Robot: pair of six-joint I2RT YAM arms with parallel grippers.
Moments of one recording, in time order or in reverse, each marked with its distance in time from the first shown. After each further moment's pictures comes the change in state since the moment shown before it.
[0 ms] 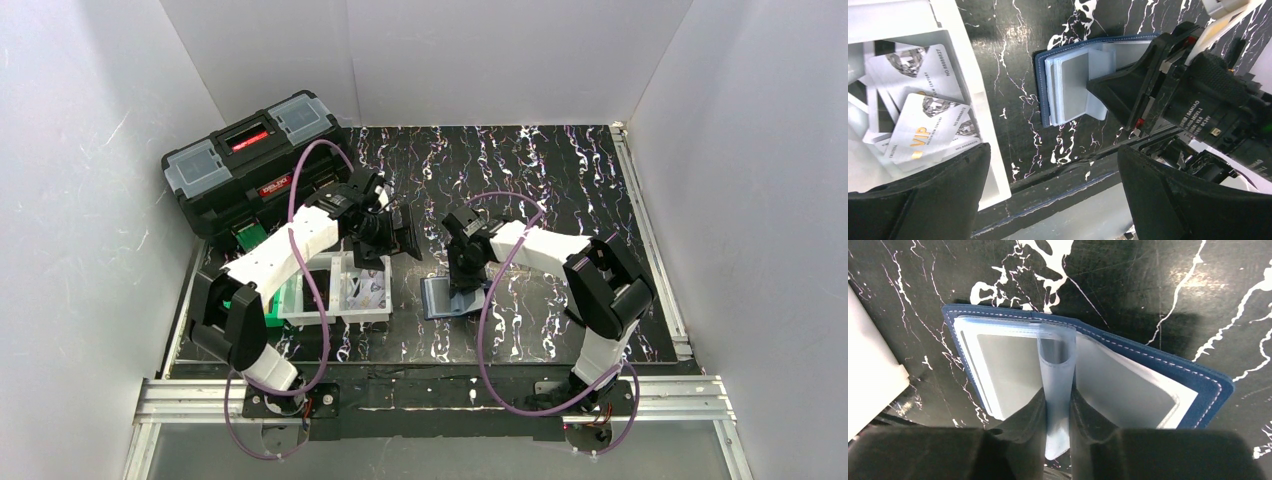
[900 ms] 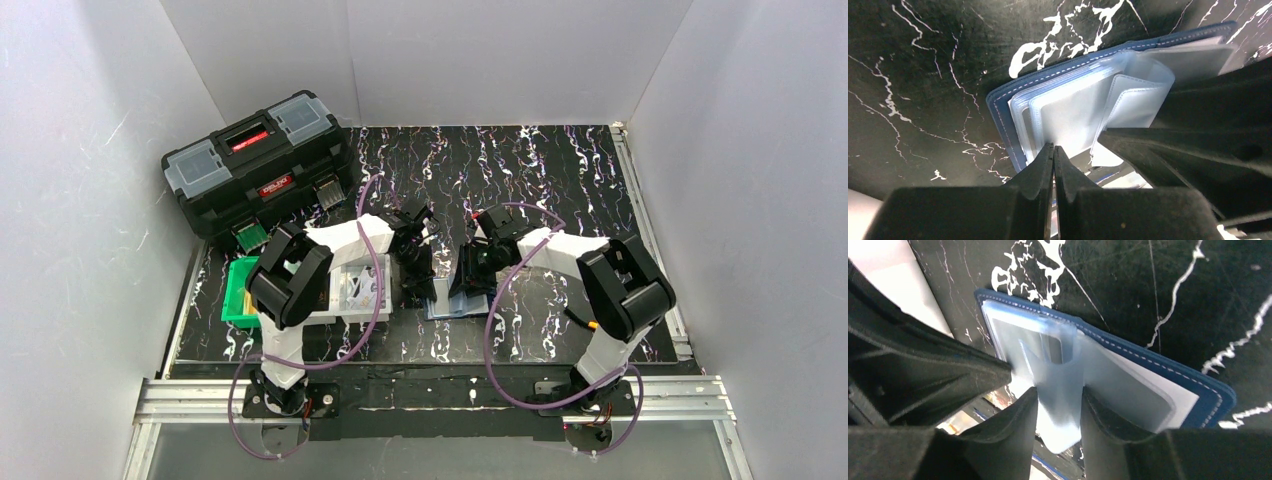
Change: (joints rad) left arm -0.167 0.358 -0.016 0.175 0.114 -0.114; right arm -0.181 -0.058 -0.212 0.271 -0.386 -0.002
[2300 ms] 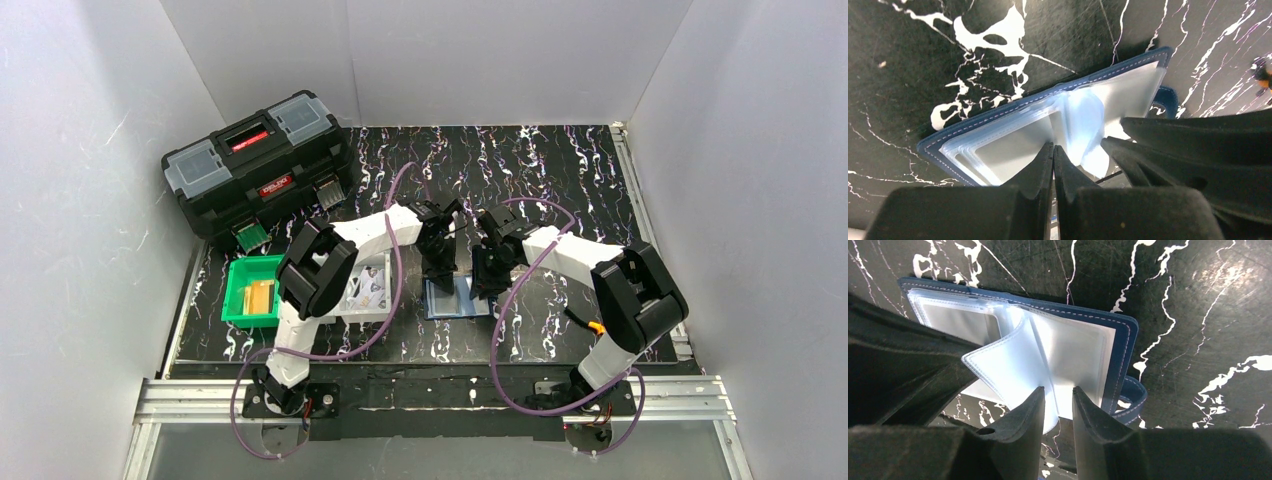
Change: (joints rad) left arm -0.083 0.166 0.274 -0.126 -0.071 0.054; right arm 0.020 -0.084 0.022 -0.206 0.249 -0.085
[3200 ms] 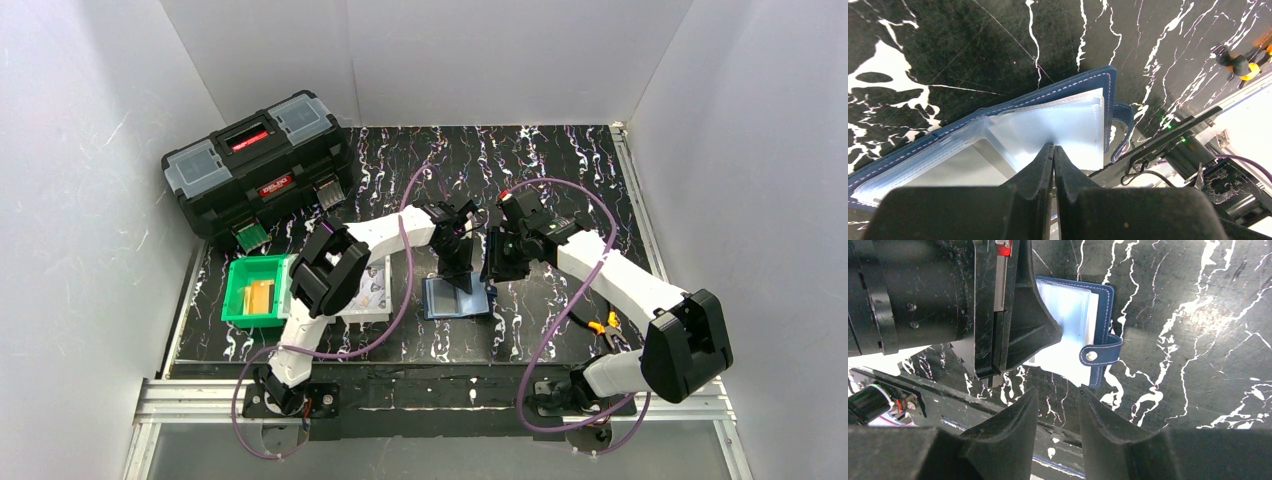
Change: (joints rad) left arm -0.045 0.083 0.100 0.042 0.088 -0.018; right arm -0.028 -0.283 0.062 -0.185 0.085 -0.013
